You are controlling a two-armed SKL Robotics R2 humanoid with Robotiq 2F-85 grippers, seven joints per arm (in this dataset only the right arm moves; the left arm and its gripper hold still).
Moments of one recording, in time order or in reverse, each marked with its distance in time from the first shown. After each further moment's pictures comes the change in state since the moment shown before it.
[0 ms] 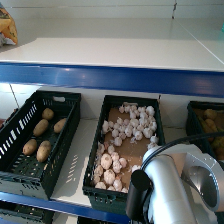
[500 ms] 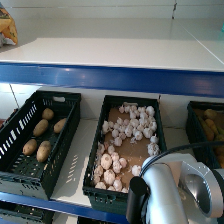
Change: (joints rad) right arm 0.043 0.020 0.040 0.040 0.022 -0.006 -0.049; left arm 0.000 0.000 0.000 0.000 0.000 0.000 0.000
